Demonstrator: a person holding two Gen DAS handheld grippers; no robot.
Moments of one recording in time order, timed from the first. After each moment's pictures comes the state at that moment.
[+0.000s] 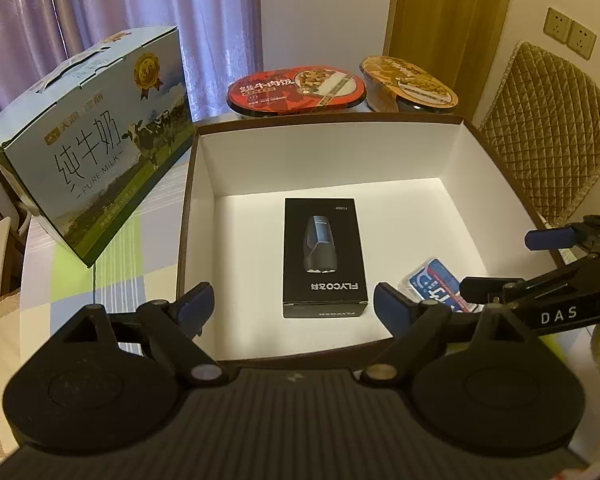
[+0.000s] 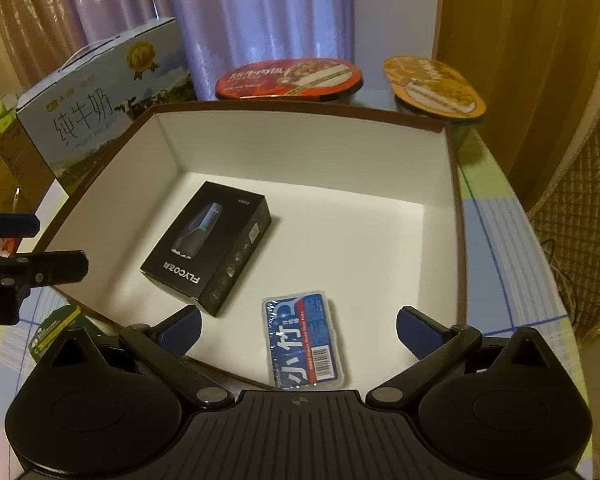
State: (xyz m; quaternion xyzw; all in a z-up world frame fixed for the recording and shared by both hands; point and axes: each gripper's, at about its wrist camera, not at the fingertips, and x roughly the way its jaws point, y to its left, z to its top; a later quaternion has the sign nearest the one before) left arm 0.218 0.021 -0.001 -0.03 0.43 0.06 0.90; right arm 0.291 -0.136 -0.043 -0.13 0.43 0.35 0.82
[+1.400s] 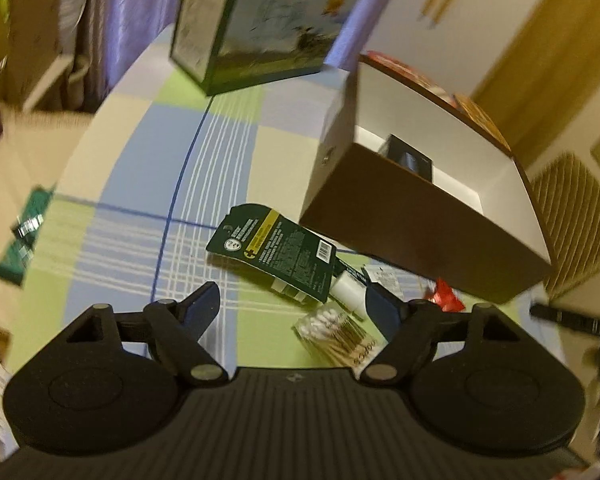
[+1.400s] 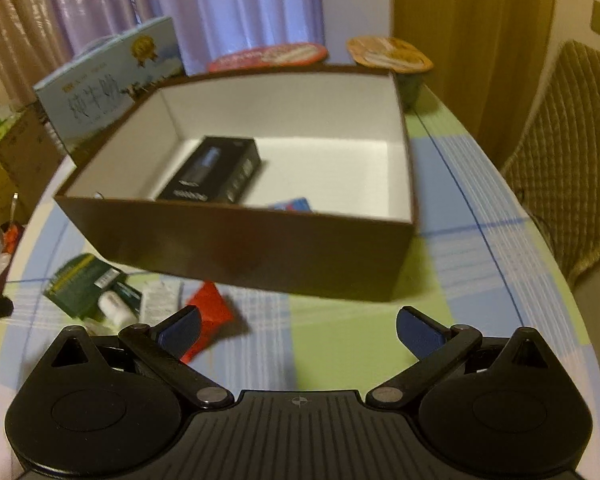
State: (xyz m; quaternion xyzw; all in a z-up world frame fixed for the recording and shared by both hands) left arm 0.033 0.098 -0.058 -0.28 0.39 0.15 0.86; right arm 0.208 -0.208 -0.053 -0.10 0.44 0.32 0.83
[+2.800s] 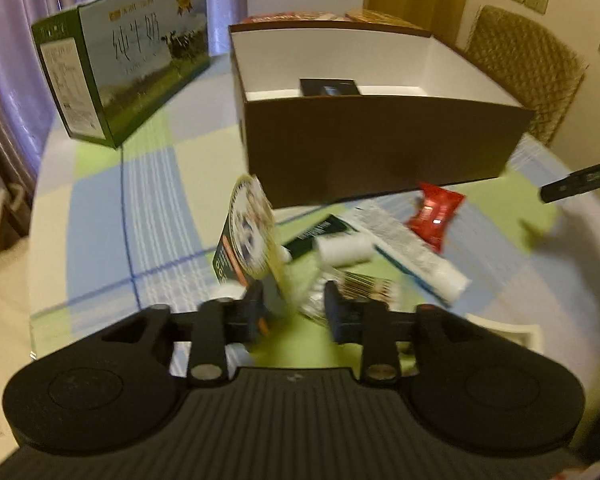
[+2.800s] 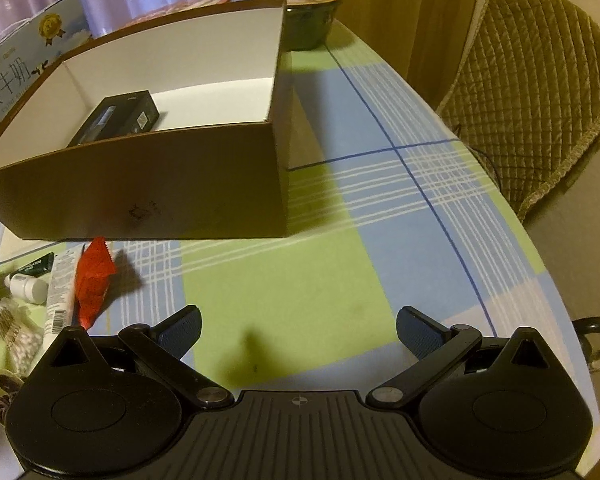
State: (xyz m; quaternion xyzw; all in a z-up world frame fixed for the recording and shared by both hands) left arm 0.042 0.054 -0.070 -0.03 0.43 0.01 0.90; right arm 0.234 -0.254 -0.090 -0.10 0.49 0.22 0.84
